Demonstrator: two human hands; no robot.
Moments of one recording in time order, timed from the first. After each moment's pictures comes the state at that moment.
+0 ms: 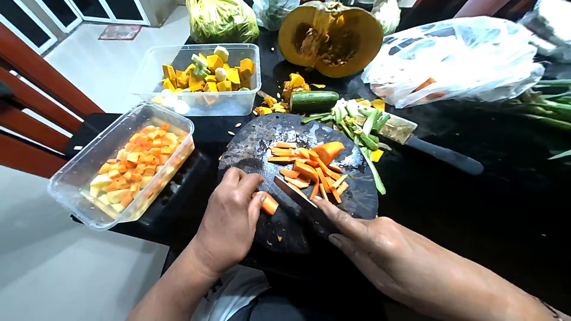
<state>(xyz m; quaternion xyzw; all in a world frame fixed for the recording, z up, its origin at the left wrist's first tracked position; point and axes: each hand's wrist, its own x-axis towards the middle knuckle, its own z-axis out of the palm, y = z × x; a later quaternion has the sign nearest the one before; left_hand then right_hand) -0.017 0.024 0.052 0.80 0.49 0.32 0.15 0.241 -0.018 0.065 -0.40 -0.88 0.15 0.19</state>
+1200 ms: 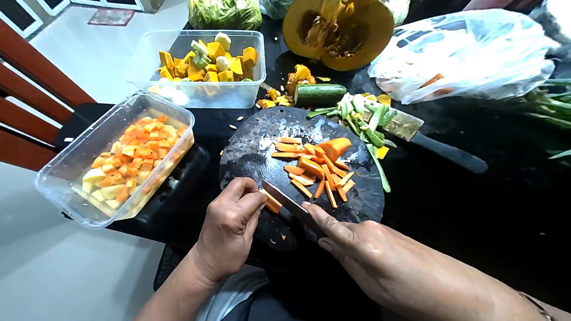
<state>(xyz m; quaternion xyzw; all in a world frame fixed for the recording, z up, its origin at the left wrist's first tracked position) -0.027 0.014 0.024 0.79 0.39 0.43 0.18 0.221 -0.018 0.067 -0.37 -0.90 0.16 0.17</state>
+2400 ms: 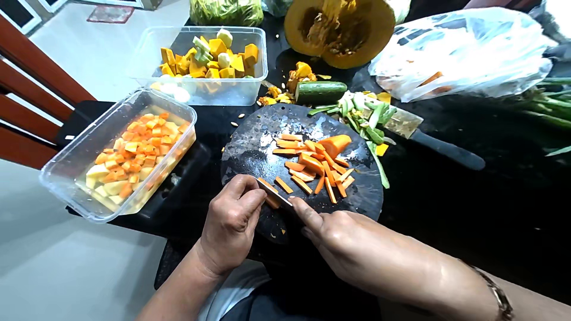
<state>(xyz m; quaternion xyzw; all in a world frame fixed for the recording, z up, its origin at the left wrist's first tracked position) -0.027 0.014 0.019 0.79 0.38 0.45 0.16 0.198 -0.012 0.070 -0.39 -0.91 0.14 0.11</state>
